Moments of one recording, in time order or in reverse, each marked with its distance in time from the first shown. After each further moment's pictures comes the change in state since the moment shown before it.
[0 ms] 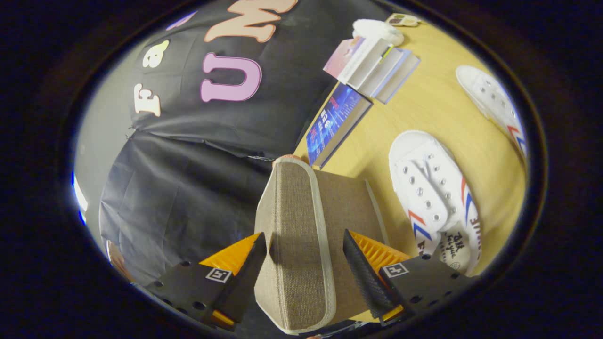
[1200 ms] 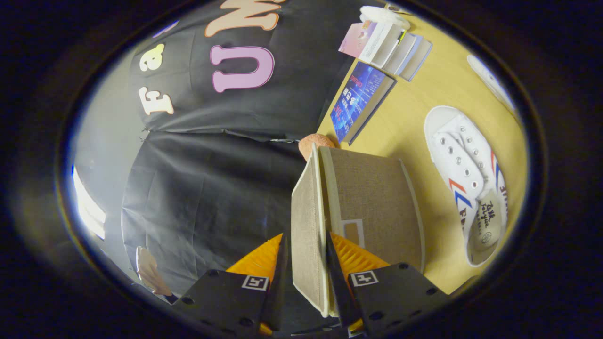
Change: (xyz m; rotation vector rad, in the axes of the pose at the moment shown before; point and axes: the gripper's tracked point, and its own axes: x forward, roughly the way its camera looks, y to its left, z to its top) arm -0.015 0.063 -0.026 0.036 0.130 0.104
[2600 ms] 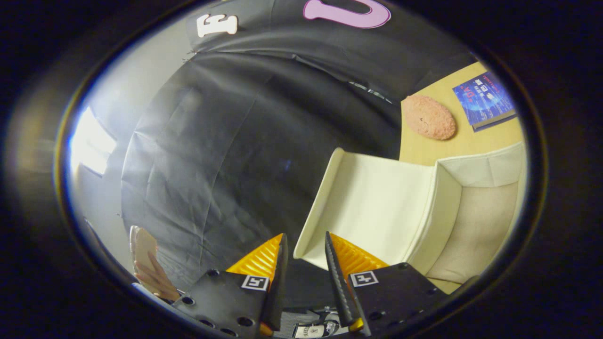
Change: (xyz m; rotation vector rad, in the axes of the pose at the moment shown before) arm 0.122 0.191 -0.115 -0.347 0.319 0.162
